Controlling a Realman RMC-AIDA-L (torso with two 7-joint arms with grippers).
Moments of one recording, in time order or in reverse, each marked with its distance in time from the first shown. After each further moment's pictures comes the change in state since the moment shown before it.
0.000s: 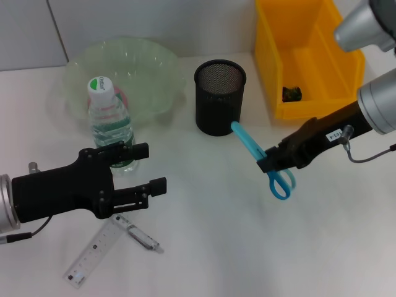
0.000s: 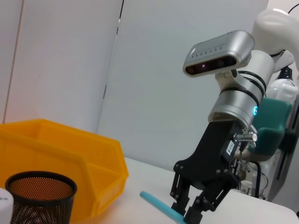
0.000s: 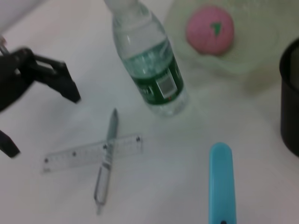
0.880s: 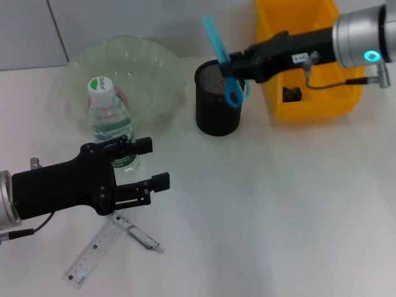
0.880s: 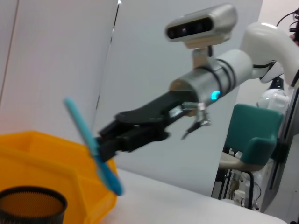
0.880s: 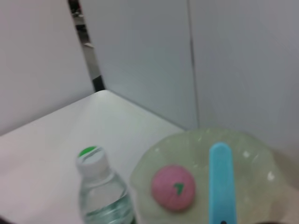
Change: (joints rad) left arm -0.009 0.000 0.000 -0.010 -0.025 0.024 0.002; right arm 0.028 0.001 -0.014 0.039 0.242 0.361 -0.155
